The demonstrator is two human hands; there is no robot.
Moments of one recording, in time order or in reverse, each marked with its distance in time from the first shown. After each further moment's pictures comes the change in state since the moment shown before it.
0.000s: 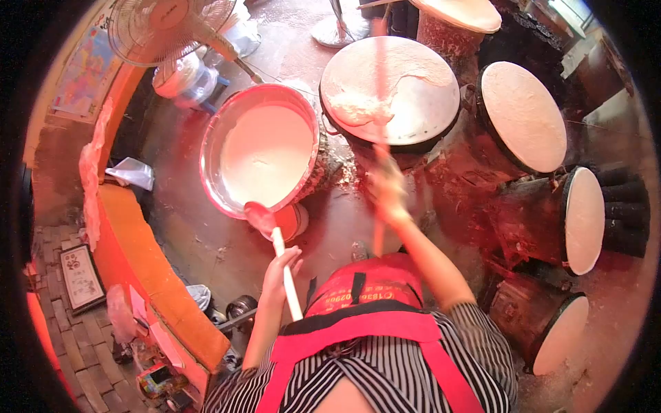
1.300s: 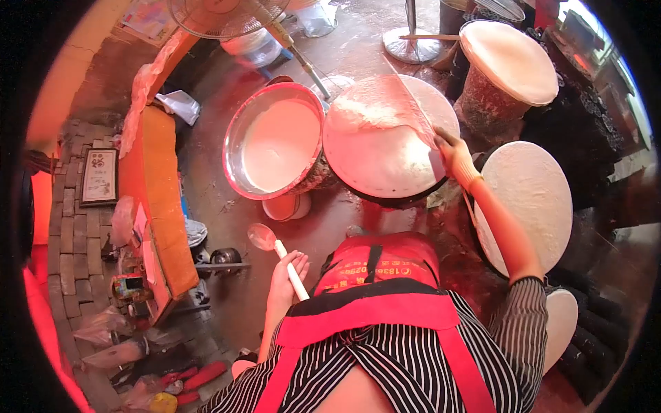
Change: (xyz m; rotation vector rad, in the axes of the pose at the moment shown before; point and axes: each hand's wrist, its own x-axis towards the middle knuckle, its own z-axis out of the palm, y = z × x) left_hand -0.029 -0.085 0.234 -0.540 0.368 0.037; right_hand 0.263 -0.249 -0.187 -0.607 -0.302 0.174
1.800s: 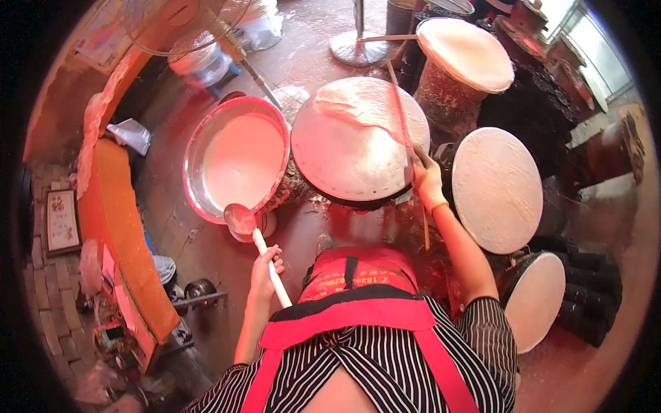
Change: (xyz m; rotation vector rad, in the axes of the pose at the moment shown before) left_hand 0.057 0.060 0.016 0.226 -0.263 0.037; right_hand -0.038 0.049 0.056 0.112 0.355 -0.118
